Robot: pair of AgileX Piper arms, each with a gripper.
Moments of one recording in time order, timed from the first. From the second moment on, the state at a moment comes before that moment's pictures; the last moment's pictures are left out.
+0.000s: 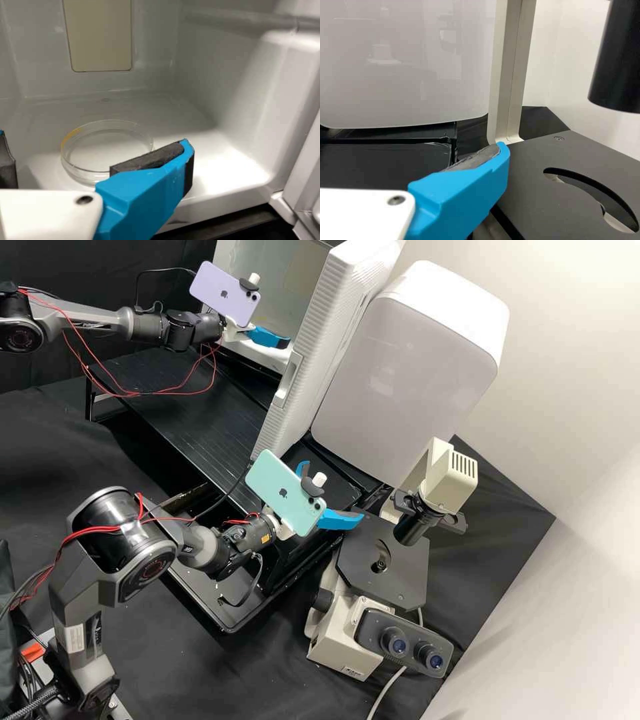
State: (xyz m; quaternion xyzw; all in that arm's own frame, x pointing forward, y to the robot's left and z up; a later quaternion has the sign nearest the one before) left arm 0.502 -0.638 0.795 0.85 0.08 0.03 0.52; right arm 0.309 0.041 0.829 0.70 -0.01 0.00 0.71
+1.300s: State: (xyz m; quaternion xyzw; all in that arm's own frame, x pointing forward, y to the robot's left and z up) left arm 0.517 -0.640 0.768 0.85 0.08 0.01 0.52; right arm 0.309 0.041 0.829 0.70 -0.01 0.00 0.71
